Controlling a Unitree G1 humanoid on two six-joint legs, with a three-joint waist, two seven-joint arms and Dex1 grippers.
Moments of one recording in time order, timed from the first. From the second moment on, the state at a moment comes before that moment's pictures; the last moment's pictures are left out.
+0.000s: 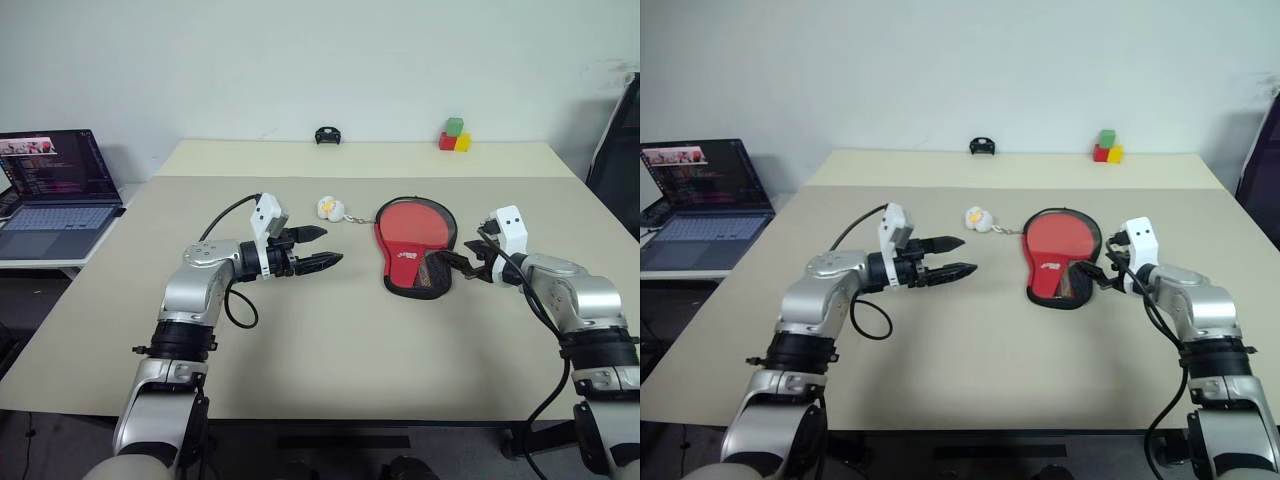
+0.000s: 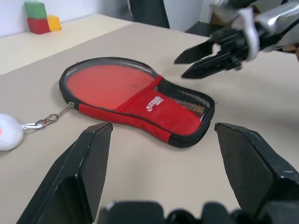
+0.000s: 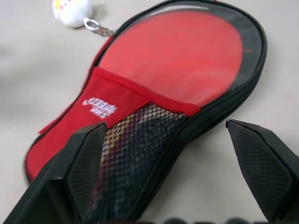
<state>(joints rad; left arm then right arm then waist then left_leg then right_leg) -0.73 0.44 0.03 0.26 -0.29 0.43 -1.14 -0.72 -0.60 -0.03 0.40 0.36 0.66 0.60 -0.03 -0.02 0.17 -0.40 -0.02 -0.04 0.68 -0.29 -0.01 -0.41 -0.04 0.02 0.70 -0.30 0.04</state>
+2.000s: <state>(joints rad) -0.43 0.73 -0.01 0.01 -0.39 0.51 -1.26 -0.68 -0.39 0.03 0.22 0.23 0.94 0.72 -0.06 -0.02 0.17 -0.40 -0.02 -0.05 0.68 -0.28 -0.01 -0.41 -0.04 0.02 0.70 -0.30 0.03</state>
